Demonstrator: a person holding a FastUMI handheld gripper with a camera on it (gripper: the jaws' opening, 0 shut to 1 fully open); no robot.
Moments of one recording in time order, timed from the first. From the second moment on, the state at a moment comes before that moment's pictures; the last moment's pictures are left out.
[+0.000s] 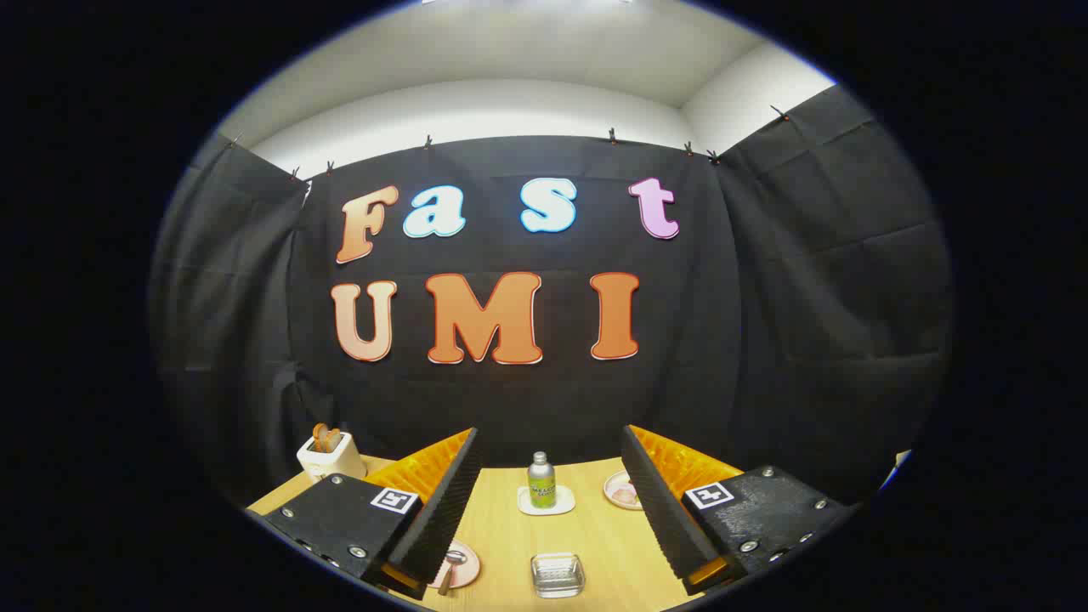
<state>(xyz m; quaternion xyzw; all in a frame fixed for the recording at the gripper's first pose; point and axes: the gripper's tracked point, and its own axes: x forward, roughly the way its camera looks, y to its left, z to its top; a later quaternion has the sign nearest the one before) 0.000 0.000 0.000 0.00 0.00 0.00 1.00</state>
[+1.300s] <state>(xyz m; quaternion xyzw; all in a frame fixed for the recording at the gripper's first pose) -0.001 0.098 -0.068 -0.04 0.08 0.04 0.99</state>
